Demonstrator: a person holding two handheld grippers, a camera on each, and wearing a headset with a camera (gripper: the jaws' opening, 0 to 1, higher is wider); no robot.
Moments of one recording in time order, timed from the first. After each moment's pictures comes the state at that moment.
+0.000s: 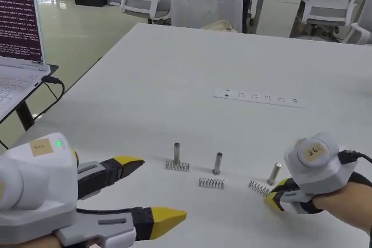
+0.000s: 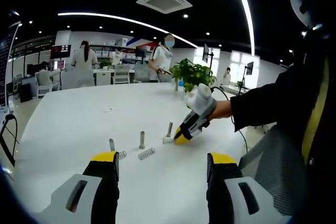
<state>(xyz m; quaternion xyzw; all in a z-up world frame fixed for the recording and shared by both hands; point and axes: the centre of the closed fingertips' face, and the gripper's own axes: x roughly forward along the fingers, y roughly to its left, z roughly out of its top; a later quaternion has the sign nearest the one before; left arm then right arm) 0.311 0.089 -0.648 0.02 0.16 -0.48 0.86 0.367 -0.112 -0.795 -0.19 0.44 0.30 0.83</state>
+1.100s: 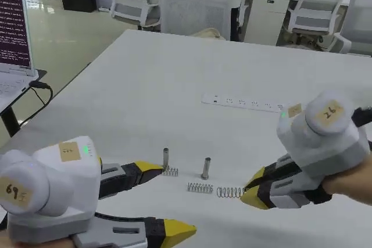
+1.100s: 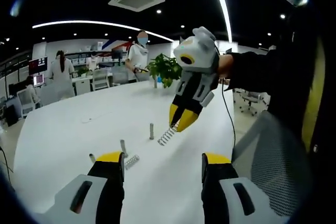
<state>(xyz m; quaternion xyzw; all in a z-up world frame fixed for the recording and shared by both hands) 0.296 0.050 -0.647 0.08 0.14 -0.56 0.81 0.298 -0.026 -0.671 -0.22 0.40 0.46 0.76</state>
